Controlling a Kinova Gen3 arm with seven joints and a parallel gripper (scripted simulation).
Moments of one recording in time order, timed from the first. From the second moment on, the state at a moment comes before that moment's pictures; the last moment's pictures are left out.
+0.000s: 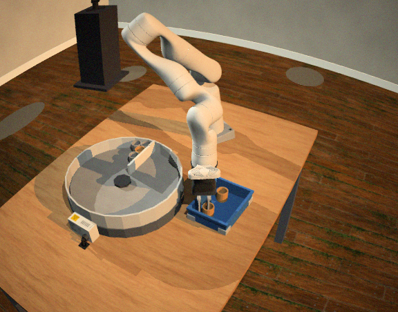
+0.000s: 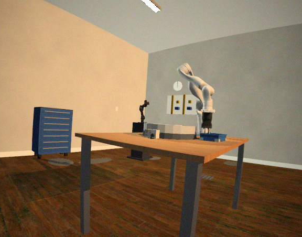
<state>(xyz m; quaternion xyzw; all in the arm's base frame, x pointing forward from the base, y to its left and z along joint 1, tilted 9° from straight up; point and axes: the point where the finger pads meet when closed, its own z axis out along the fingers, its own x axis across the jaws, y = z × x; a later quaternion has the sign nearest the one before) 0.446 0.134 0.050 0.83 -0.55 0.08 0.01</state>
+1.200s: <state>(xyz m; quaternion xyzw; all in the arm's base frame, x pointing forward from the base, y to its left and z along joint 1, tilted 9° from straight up) 0.445 0.135 0.055 0.83 -0.55 0.08 0.01</state>
